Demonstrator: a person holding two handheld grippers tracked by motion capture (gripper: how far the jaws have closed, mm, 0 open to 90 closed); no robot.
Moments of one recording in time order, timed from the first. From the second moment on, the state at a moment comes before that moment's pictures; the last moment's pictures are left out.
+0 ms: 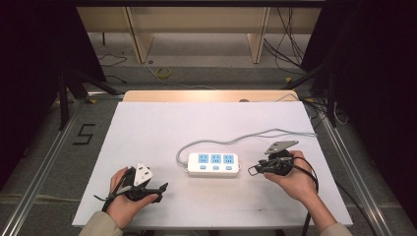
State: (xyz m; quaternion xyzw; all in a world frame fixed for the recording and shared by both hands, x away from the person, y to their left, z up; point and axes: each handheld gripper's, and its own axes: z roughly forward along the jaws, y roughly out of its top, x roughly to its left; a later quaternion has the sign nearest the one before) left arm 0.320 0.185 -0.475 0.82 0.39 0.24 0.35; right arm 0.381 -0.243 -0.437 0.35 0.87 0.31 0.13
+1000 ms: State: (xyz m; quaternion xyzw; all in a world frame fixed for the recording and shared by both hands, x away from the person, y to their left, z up) left arm 0.321 0.185 -0.478 0.82 0.39 0.24 0.34; right arm 0.357 -0.272 -0.462 0.36 0.84 0.36 0.16
